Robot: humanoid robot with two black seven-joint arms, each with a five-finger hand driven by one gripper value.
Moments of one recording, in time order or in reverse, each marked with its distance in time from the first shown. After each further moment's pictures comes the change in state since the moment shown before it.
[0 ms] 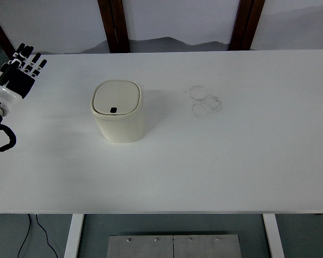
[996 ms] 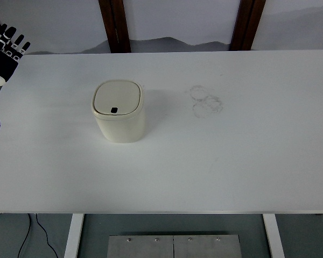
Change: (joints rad) left arm -0.095 0.093 0.051 -0.052 0.031 0.070 0.004; right arm 0.000 0.000 0.000 0.000 0.000 0.000 0.000
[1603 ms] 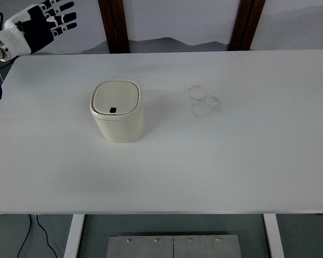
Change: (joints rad) left arm -0.407 0.132 0.627 -0.281 0.138 0.017 0.005; right arm 0.000 0.000 0.000 0.000 0.000 0.000 0.000
